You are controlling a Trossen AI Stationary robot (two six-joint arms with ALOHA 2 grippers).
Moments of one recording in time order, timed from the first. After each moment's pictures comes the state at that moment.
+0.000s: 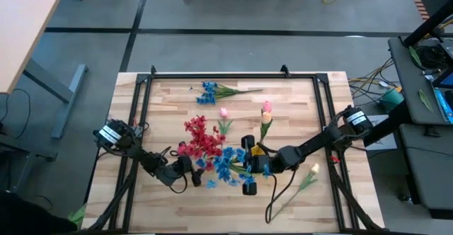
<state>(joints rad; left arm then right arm) -0.63 1.91 0.39 1.19 -1.05 -0.34 0.40 1.83 0.93 1.32 0.31 -0.27</state>
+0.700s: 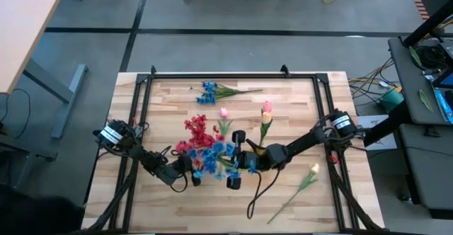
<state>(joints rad) -0.62 1.92 0.38 1.19 -1.01 -0.35 0.33 1.99 1.08 1.41 0.32 -0.39</state>
